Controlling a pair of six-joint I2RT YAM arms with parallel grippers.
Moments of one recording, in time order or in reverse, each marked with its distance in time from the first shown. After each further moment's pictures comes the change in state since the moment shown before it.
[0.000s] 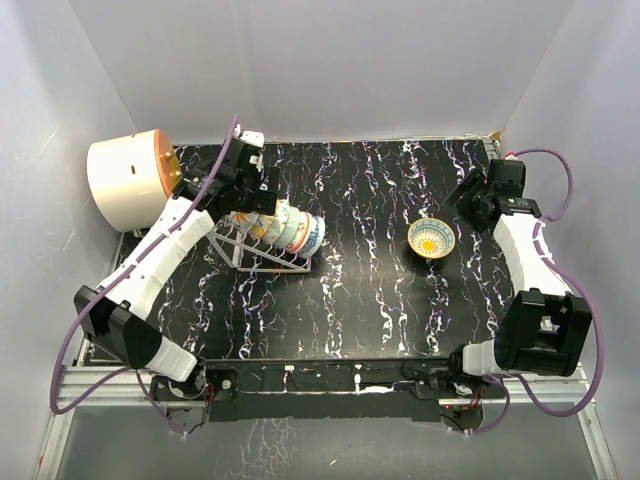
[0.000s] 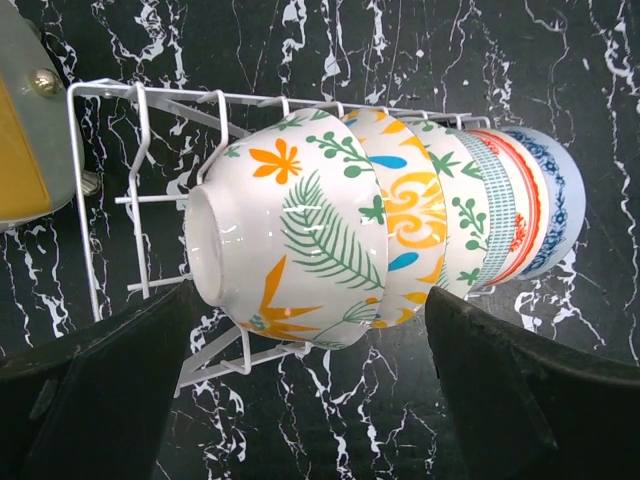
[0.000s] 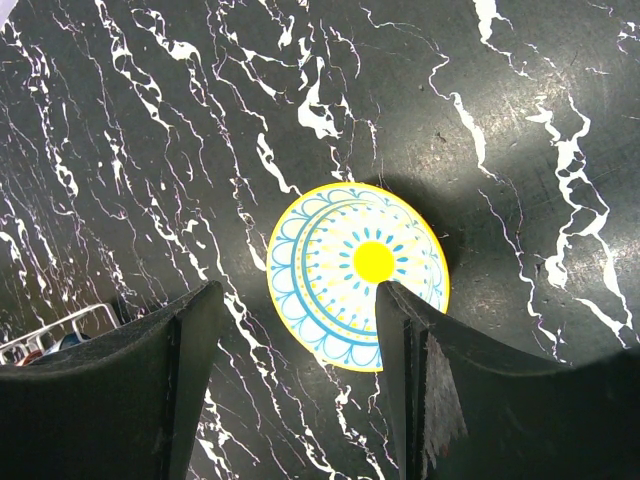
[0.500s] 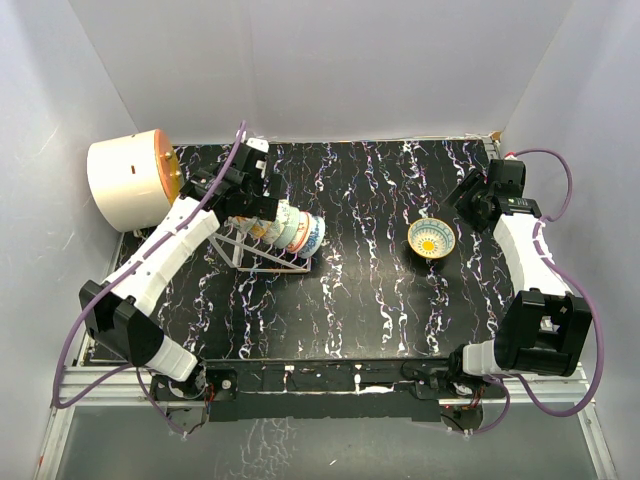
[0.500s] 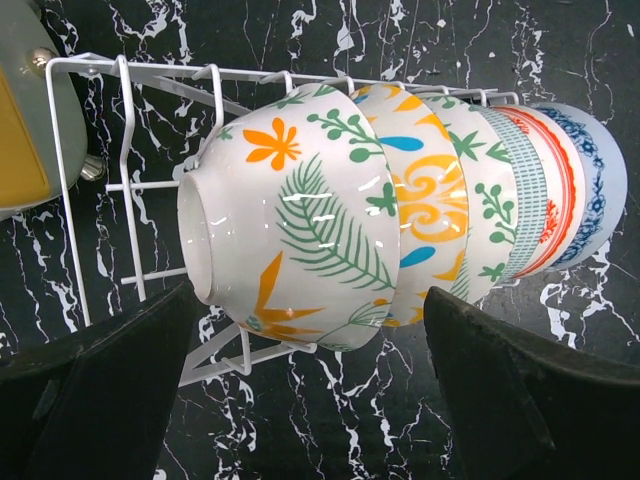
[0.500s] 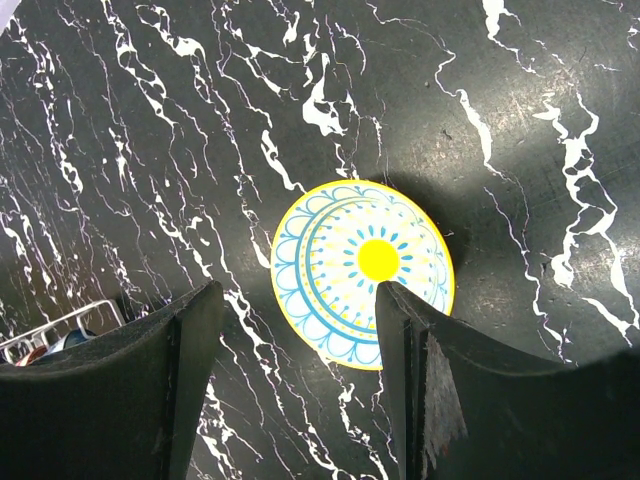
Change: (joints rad) left arm -0.018 0.024 -0.031 -0.010 -0.034 0.010; right arm 0.000 0.000 0.000 0.000 -0.011 0.003
